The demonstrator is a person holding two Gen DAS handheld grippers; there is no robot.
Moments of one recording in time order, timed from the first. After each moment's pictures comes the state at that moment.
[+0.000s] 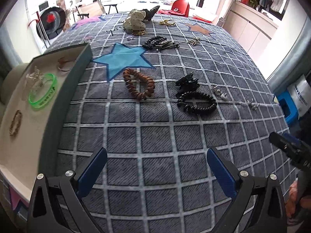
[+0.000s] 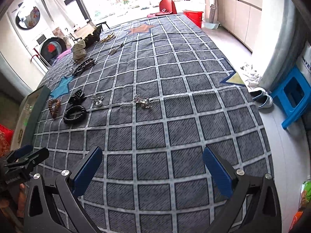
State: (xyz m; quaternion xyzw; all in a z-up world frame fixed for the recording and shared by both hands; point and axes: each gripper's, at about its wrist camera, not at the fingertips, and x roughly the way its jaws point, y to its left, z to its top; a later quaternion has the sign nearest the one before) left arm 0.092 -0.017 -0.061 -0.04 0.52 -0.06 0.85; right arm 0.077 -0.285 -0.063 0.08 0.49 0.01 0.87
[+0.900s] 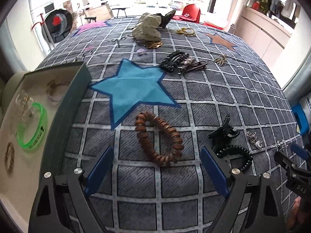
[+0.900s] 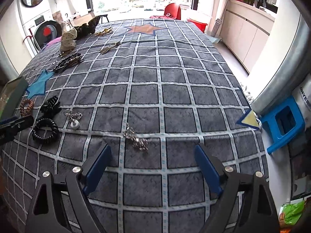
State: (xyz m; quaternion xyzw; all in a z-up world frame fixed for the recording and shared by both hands) left arm 0.174 -0.003 -0.081 -0.02 0.50 -0.02 0.87; right arm 0.141 -0.262 -0.084 -0.01 0.48 -0.01 0.87
